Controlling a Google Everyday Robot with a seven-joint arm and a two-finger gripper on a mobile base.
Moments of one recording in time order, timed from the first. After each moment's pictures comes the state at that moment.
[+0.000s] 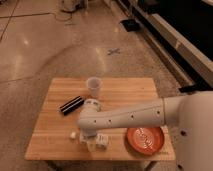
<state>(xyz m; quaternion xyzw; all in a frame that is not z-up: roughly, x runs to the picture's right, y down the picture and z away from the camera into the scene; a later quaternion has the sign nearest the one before) -0.089 0.256 0.781 -0.31 -0.10 -0.10 0.94</state>
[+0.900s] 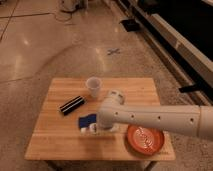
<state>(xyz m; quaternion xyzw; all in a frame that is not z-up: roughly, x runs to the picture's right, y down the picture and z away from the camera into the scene) -0.002 0.183 0.747 -0.26 -0.12 -0.05 0.96</state>
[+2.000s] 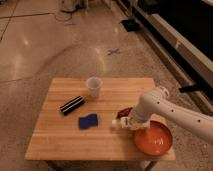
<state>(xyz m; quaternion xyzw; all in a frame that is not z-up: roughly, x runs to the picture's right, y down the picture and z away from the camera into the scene) 0.160 0.174 0.789 -0.28 -0.13 0.05 0.95</state>
